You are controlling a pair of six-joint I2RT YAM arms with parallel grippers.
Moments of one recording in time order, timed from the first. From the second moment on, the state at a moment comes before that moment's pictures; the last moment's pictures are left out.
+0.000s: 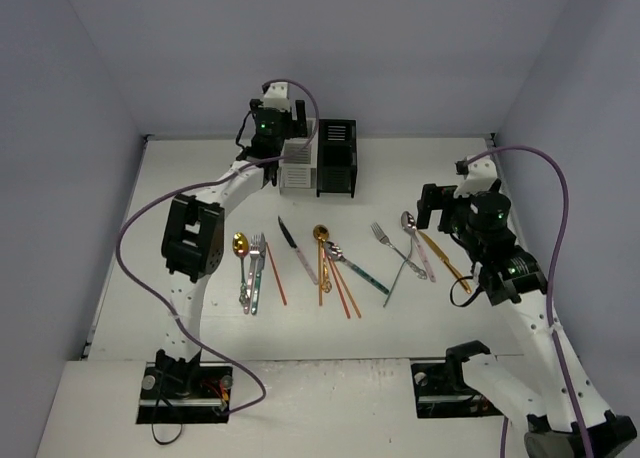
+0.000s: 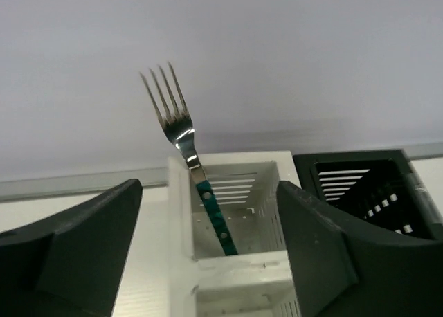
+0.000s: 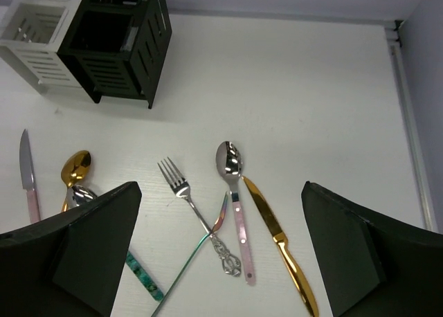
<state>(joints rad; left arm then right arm) -0.38 2.25 1.87 0.31 -0.20 -0.12 0.27 0.81 0.92 -0.41 0.15 0.06</state>
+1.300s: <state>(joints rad) -0.39 0.97 0.93 -0.53 -0.13 -0.30 0.36 1.74 1.06 -0.53 0.06 0.10</state>
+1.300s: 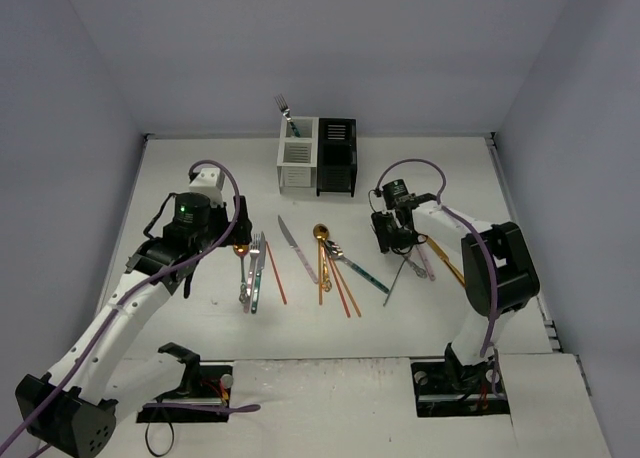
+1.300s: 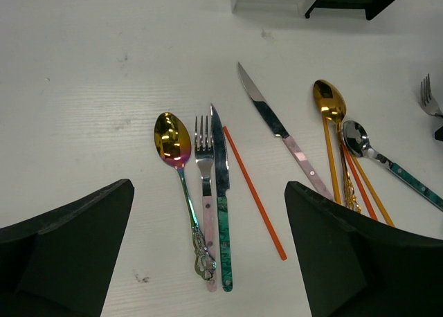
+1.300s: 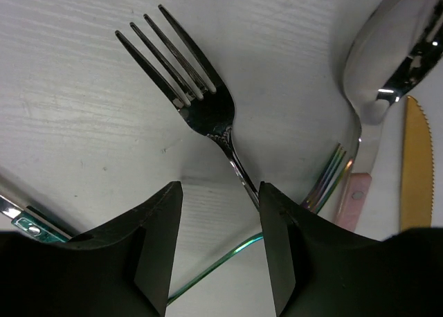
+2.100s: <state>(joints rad) -0.39 0.98 0.92 -0.56 -0.13 -0.23 0.41 1.89 1.19 -0.48 0.04 0.01</state>
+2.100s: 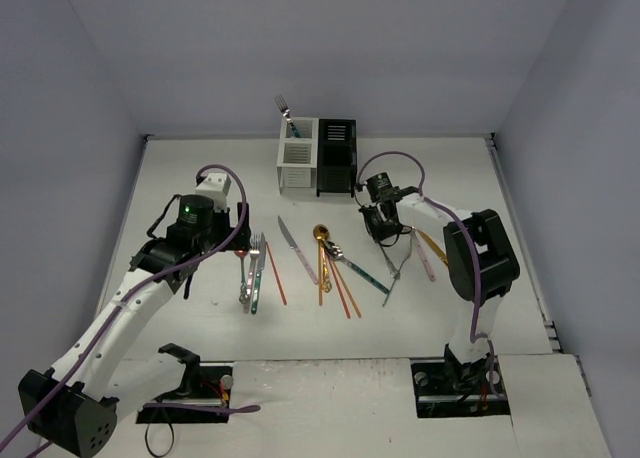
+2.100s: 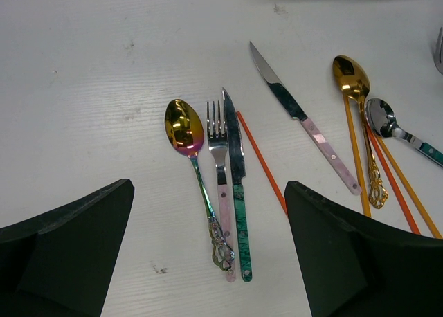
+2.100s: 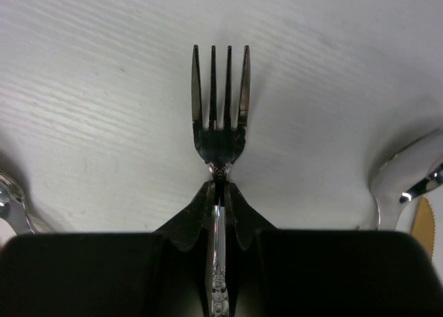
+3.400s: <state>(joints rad) -0.54 1.18 1.15 -0.14 0.25 -0.28 0.76 1.43 1.31 -0.32 -0.12 -0.06</state>
